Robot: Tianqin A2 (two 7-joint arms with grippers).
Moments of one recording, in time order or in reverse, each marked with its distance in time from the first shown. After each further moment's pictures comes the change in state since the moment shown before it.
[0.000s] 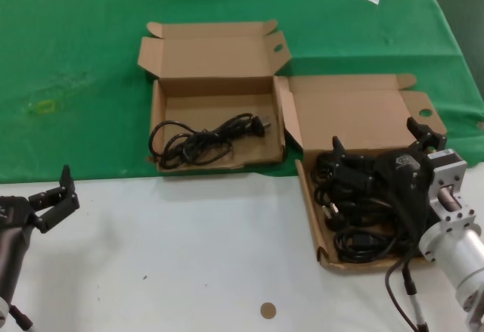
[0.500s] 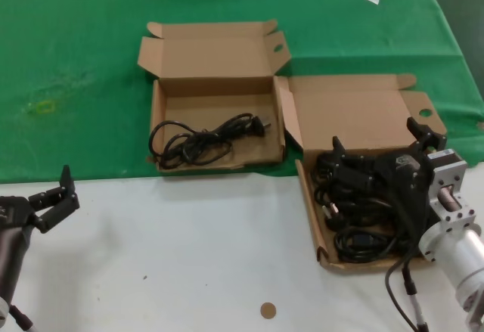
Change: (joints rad) left arm 0.000 0.000 0.000 0.000 0.000 0.000 0.000; right arm 0.000 0.000 0.000 0.000 0.000 0.000 0.000
